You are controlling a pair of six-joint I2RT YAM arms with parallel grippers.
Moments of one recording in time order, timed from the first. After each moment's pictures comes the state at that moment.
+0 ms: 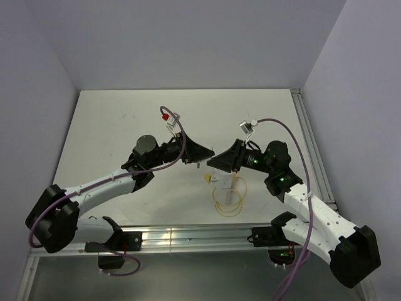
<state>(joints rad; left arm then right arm) -0.74 1.29 0.71 0.70 0.52 -1.12 0.47 0.87 0.52 0.39 -0.78 0.97</state>
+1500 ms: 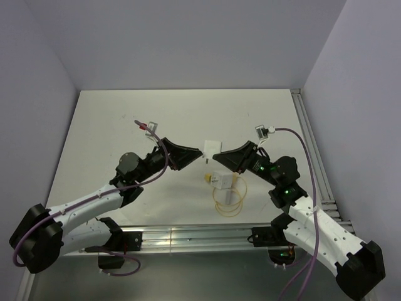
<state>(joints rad) -0.75 1.06 0.50 0.83 0.30 -1.07 0.52 0.70 0.41 0.53 -0.49 1.08</state>
